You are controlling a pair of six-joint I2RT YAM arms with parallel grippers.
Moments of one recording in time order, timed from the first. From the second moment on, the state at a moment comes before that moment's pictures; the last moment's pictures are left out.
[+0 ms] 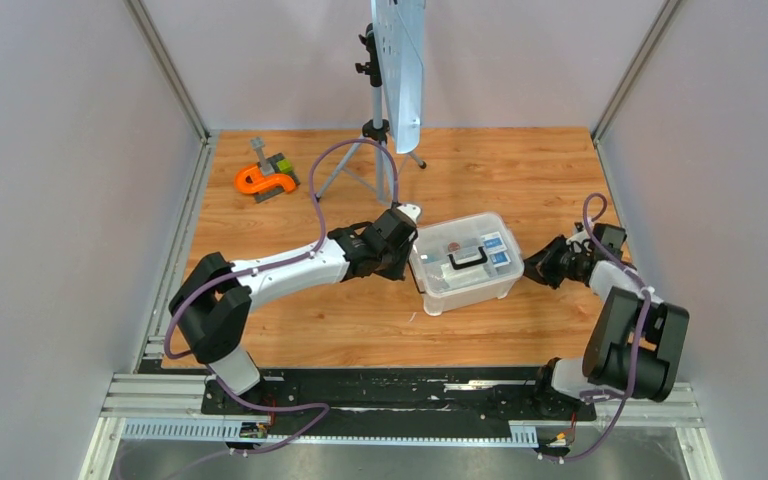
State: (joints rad) left arm -0.91 1.66 1.17 -0.41 -0.16 -0.44; right arm -0.37 1.45 0.66 -0.26 -0.79 0.51
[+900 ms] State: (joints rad) left arm -1.08 1.94 1.77 -0.55 -0.14 -0.27; right arm -0.38 1.24 0.79 -0.35 -0.46 0.55
